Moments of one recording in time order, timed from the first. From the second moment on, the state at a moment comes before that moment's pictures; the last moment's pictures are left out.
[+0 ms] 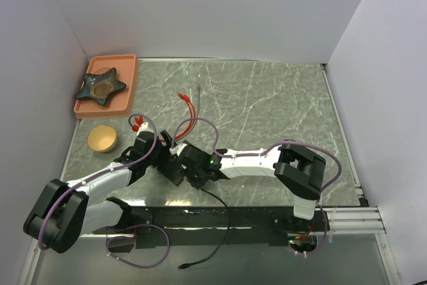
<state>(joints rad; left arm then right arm) -0.46 1.15 0.35 0.10 -0.02 -0.89 1.19 1.81 1.10 -0.33 0.01 0.33</state>
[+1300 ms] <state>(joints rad) -0.28 1.04 0.25 0.15 0.13 -0.92 1.24 1.89 1.21 -0.40 0.17 0.33</state>
